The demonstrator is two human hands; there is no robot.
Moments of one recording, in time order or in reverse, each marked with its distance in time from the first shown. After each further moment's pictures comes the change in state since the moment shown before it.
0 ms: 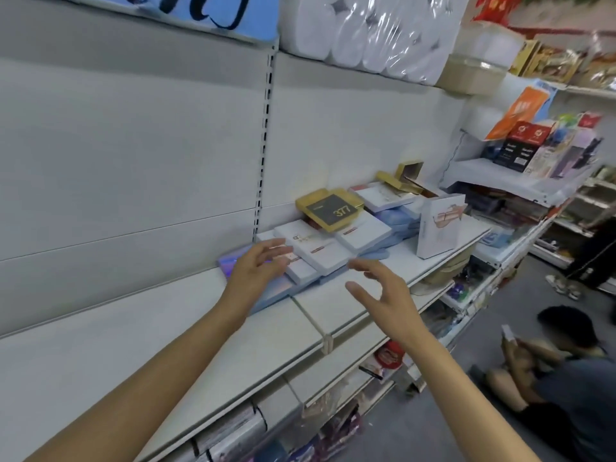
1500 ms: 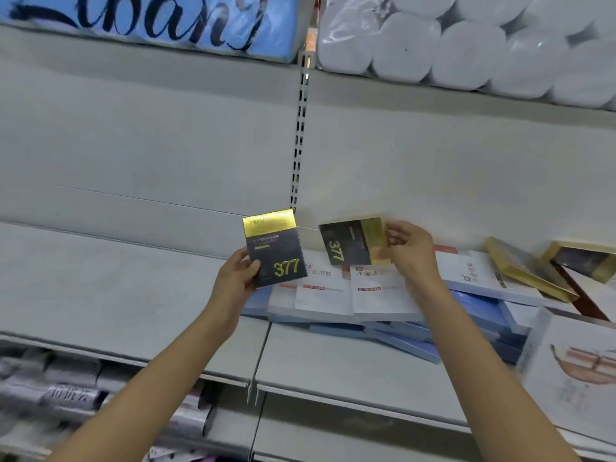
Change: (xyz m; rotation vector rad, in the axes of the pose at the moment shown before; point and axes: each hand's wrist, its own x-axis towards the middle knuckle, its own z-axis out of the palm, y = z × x) left_hand 0.038 -0.020 0.111 -0.051 0.941 0.017; right_hand 0.279 0.087 -0.039 0.588 -0.392 -0.078
